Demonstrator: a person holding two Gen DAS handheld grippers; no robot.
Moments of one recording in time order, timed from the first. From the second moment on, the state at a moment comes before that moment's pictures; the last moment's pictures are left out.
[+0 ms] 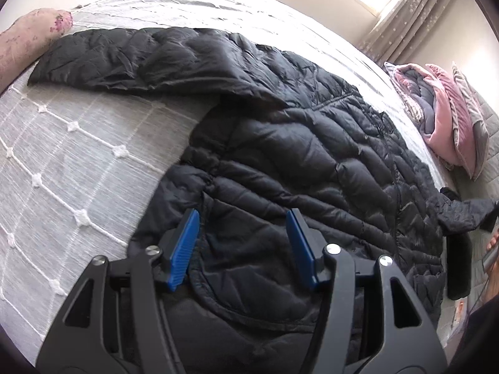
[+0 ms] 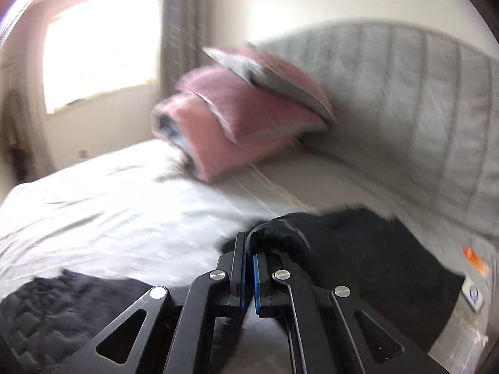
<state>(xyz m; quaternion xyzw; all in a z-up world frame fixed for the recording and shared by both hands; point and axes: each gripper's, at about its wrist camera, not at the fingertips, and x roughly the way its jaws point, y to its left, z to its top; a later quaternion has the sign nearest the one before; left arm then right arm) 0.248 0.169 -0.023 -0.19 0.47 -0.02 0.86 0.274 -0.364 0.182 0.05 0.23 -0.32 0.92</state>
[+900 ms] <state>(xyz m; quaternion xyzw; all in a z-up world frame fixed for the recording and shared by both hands) 0.248 0.227 -0.018 -0.29 0.46 -0.01 0.84 0.382 -0.039 0.008 -0.11 0.46 -0.02 0.88</state>
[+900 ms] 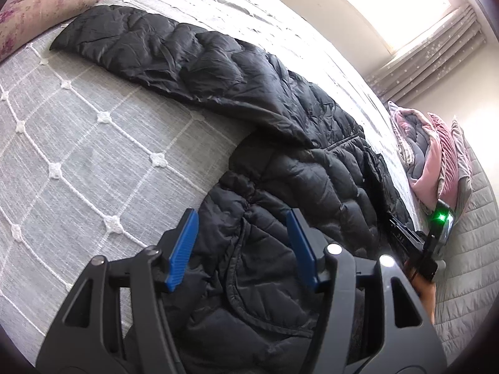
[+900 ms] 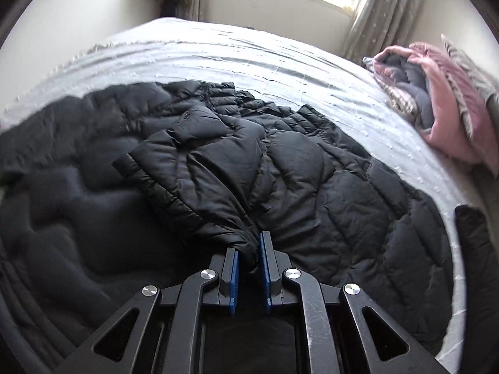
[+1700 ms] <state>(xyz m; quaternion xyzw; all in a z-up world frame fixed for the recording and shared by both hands) 0.243 0.243 -0.021 -0.32 0.46 -0.01 0.83 0.295 -0.068 0.043 0.09 0.46 0.03 0.88</state>
